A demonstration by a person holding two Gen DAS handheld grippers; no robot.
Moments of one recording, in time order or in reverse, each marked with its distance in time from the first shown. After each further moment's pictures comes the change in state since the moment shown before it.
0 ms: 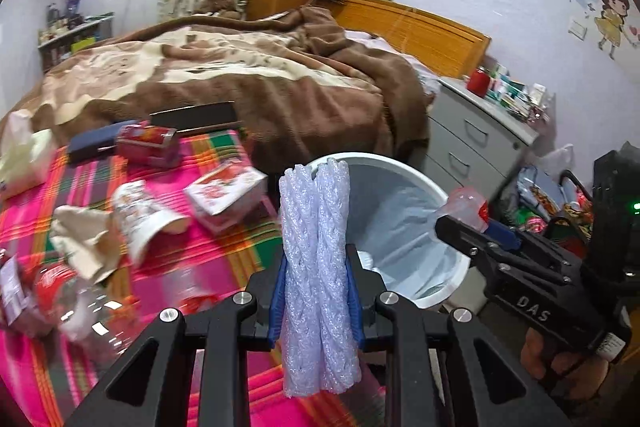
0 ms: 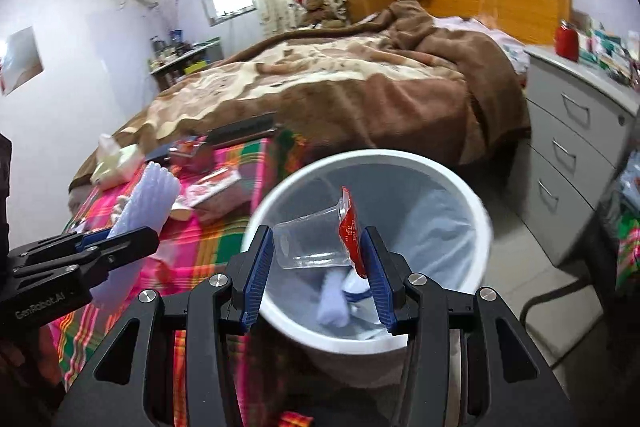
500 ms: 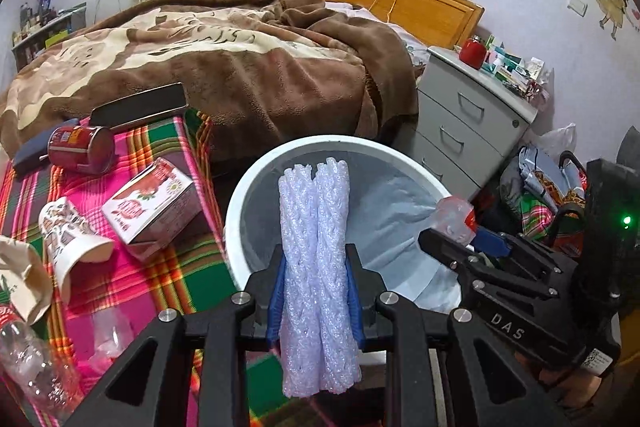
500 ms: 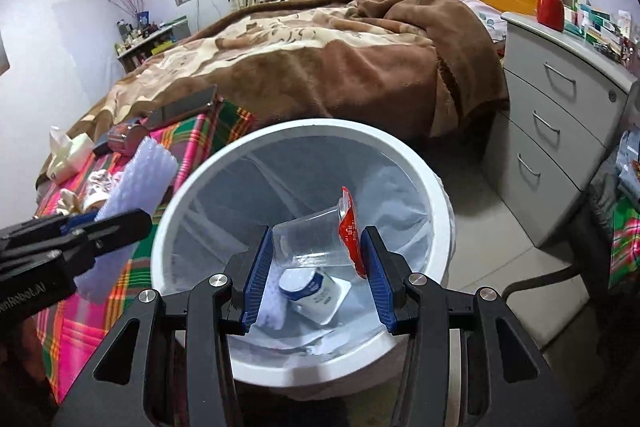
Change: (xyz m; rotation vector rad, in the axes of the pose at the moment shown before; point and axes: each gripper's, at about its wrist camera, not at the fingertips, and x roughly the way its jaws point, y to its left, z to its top) left arm 0.078 -0.029 0.020 0.032 0.092 -0.035; right arm 0.031 -0.040 -0.003 0.010 0.099 -0.076
